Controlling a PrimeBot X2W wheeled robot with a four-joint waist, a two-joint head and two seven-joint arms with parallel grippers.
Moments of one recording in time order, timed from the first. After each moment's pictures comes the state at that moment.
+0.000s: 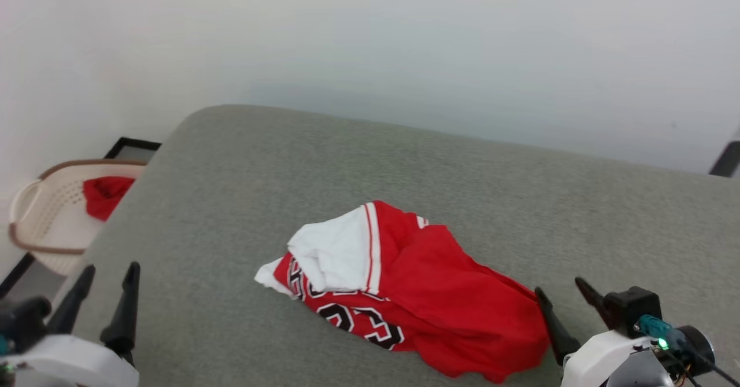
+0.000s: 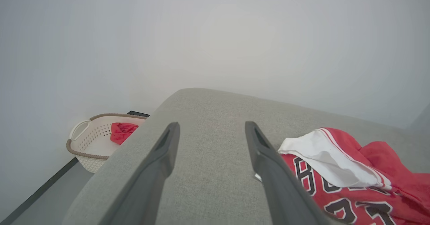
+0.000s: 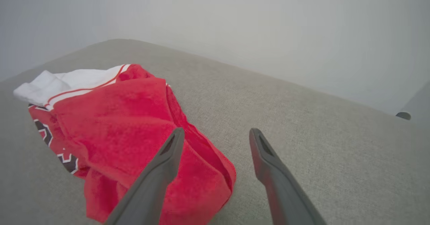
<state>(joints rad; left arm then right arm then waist) -0.02 0.62 -0.13 0.12 -0.74 0.02 -0.13 -0.09 -0.14 0.14 0.25 0.14 0.13 0.00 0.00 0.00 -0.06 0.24</state>
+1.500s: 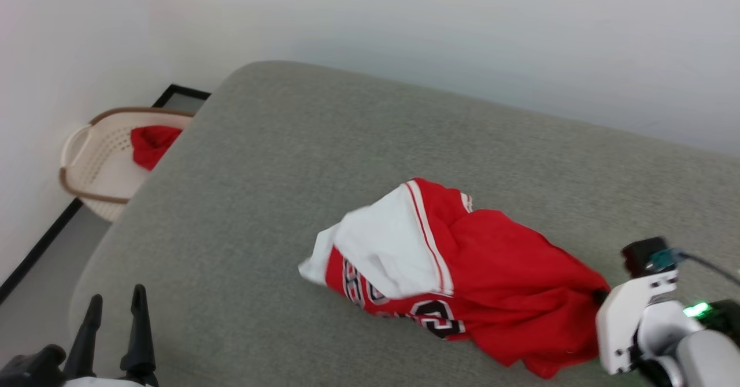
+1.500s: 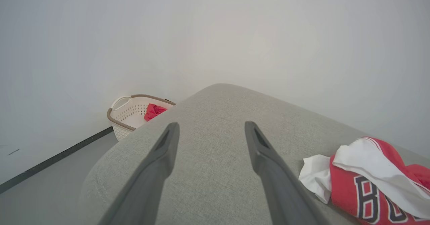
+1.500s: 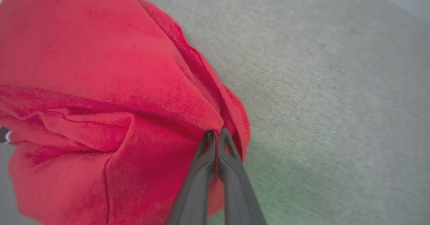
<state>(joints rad) 0.04 0.26 0.13 0.19 -0.49 -0.11 -0.26 -0.27 -0.24 0.13 0.40 0.22 0.13 0.49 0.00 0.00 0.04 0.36</state>
